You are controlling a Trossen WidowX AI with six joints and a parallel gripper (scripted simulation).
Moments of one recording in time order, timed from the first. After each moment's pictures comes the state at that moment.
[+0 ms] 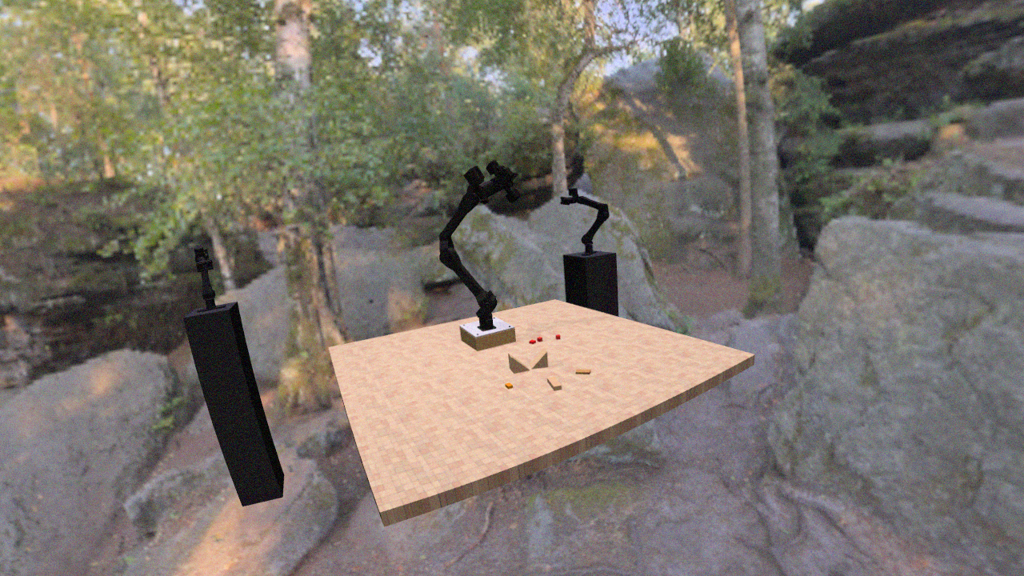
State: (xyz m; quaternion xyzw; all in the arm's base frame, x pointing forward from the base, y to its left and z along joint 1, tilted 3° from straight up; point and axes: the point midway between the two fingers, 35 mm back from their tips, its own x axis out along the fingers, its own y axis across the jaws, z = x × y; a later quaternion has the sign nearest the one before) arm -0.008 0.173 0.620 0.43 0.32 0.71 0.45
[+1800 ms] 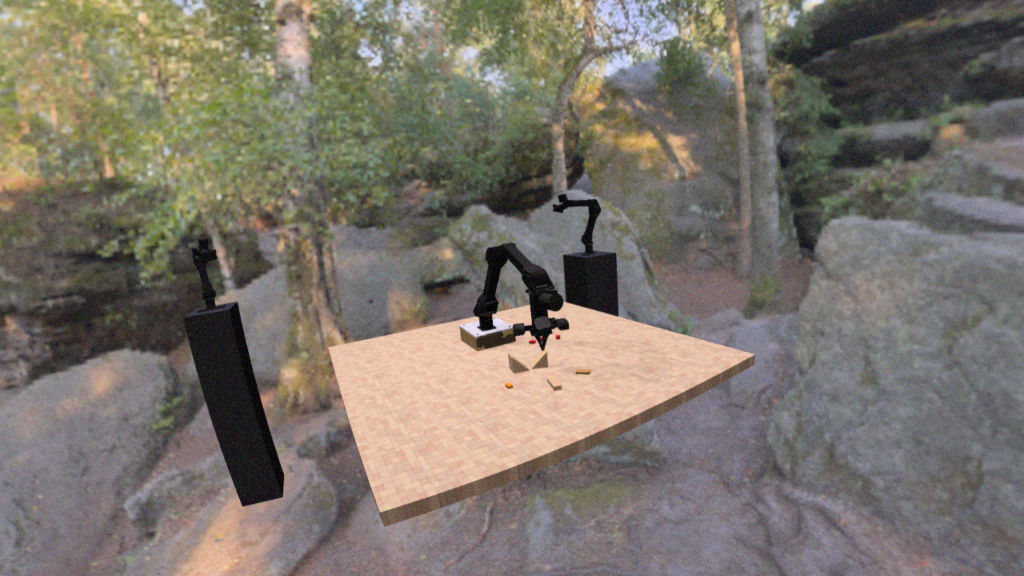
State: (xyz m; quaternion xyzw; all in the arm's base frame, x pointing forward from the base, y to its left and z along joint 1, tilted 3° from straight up) arm 0.411 0.036 0.075 0.16 0.66 -0.13 0.73
